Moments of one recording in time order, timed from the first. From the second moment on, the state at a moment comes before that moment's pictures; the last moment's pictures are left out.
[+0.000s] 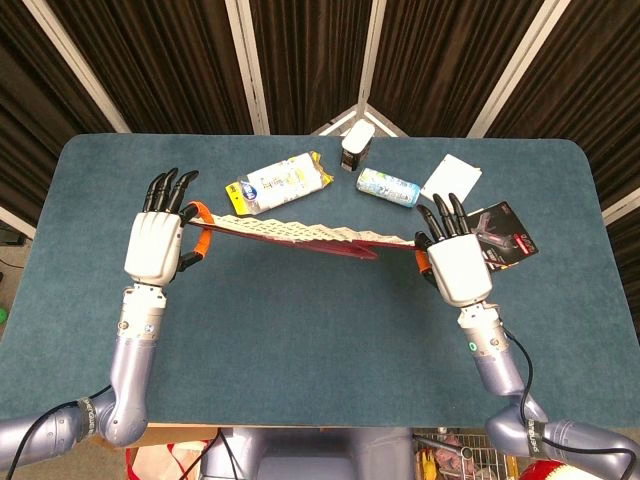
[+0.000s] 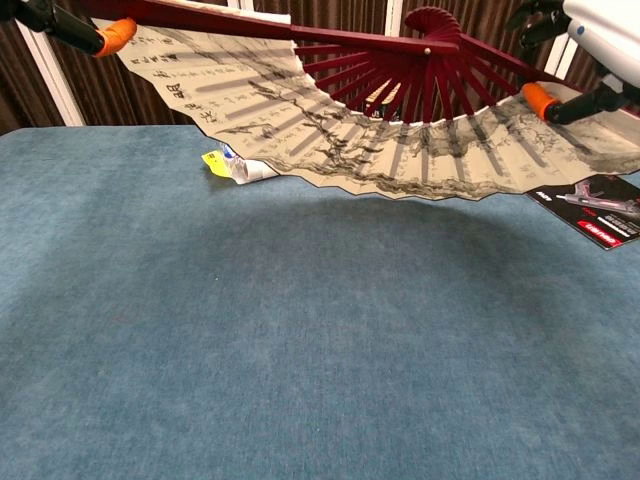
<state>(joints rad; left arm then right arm) -0.65 -1.51 -0.35 -1.74 1.15 1.43 0.46 0.60 -1.48 0.18 -1.45 -1.40 1.42 -0.43</state>
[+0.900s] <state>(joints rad) -0.60 -1.44 -0.34 -1.77 1.15 1.41 0.41 0.57 -1.42 0.18 -1.60 -1.38 1.34 -0.52</state>
